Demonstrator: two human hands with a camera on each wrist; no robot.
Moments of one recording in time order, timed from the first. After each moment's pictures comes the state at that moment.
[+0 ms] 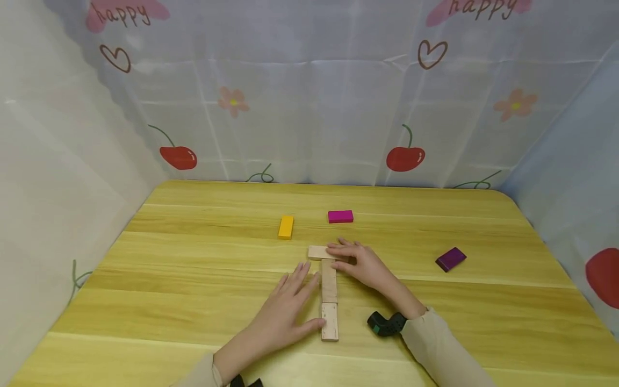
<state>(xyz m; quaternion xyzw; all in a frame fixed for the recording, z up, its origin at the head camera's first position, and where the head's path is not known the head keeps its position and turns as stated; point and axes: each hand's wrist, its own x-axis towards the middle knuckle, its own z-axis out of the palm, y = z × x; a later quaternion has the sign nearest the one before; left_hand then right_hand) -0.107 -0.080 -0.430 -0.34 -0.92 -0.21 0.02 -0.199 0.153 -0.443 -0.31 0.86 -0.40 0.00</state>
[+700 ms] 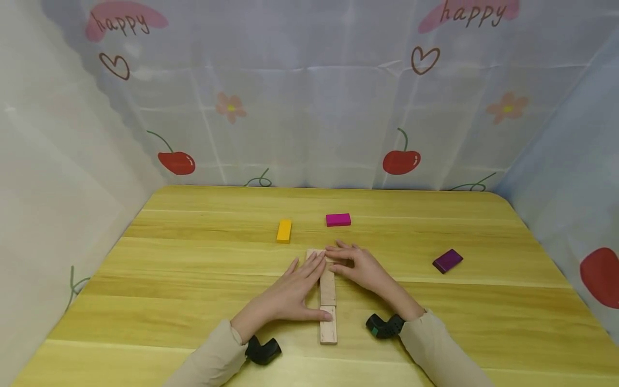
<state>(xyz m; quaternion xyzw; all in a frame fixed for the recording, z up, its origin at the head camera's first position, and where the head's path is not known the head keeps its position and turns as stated) -0.159 -0.071 -0.432 -0.41 -0.90 -0.17 -0.06 -0.198 0.155 -0.441 -0.30 0.87 -0.40 0.01</state>
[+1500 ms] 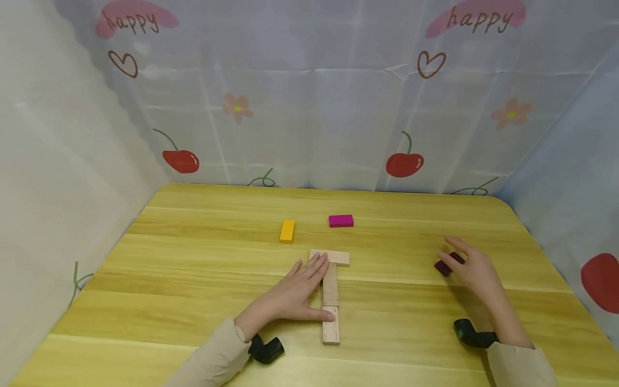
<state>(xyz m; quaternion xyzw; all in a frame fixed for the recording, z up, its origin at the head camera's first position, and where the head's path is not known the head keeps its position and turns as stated) -0.160 -0.073 -0.434 -0.41 -0.89 -0.17 -0.07 -0.159 0.319 -0.400 -0.04 0.95 -0.30 -0.05</state>
